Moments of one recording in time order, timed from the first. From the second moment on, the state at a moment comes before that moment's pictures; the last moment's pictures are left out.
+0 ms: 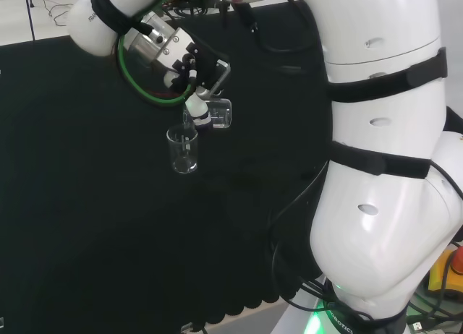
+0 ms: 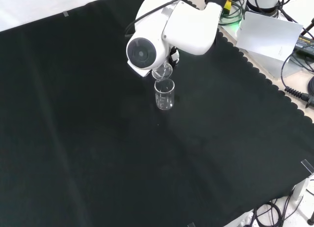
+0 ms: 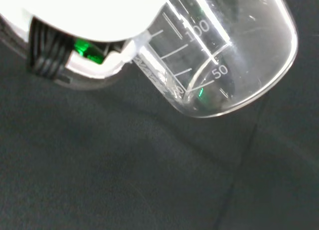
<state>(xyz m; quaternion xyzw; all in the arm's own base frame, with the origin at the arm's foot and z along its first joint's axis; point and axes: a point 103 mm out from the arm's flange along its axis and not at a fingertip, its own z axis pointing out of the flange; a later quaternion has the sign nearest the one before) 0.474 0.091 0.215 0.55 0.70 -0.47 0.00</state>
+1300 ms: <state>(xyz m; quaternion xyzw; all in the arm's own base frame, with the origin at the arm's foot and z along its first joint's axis) 0.475 0.099 0.215 0.54 0.68 -0.50 0.02</state>
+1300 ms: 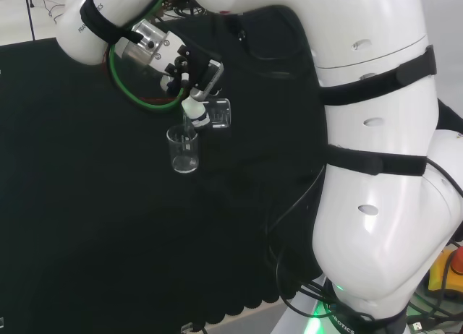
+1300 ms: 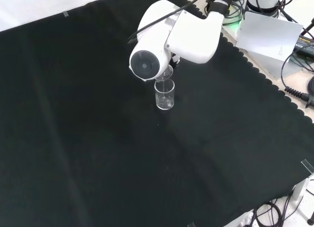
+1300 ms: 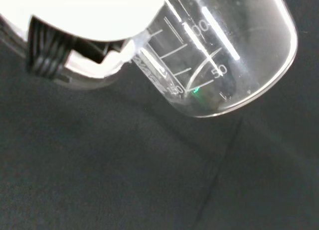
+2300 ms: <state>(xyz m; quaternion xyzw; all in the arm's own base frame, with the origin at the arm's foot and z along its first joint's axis) 0.475 0.111 0.218 0.52 0.67 -0.52 0.03</state>
